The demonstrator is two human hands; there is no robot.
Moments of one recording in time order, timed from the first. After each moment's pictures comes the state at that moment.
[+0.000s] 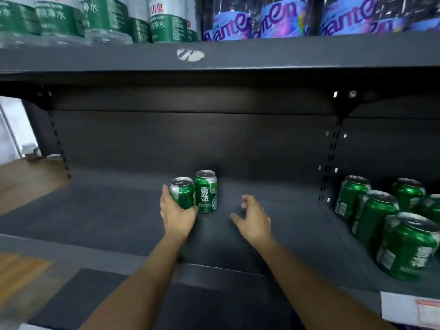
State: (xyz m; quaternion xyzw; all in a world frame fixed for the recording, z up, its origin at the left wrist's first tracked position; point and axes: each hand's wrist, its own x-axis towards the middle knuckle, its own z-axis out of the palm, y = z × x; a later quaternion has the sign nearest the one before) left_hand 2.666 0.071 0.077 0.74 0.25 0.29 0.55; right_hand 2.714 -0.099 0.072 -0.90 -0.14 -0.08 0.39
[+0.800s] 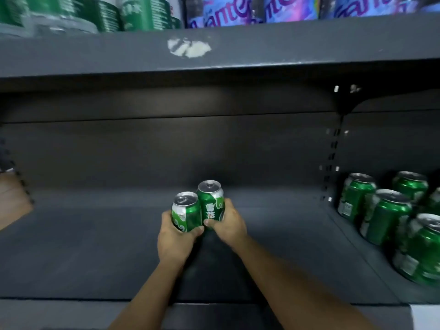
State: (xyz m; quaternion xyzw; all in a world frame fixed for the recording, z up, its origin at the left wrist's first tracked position) left_hand 2.689 0.094 0.066 0.78 0.21 0.25 0.54; right_hand 2.760 -0.024 0.070 -0.87 -0.11 -0.02 0.47
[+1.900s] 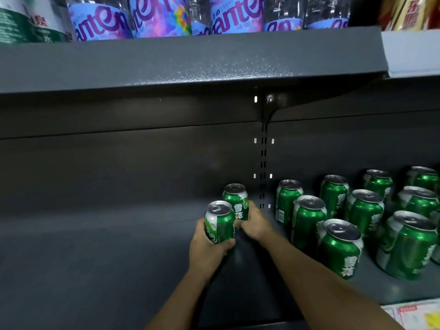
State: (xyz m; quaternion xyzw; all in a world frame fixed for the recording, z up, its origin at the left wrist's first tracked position) left_hand 2.745 -0.106 0.058 0.79 0.07 0.16 0.59; right_hand 2.823 -0.239 0.075 -0.89 -0.01 -0.01 0.45
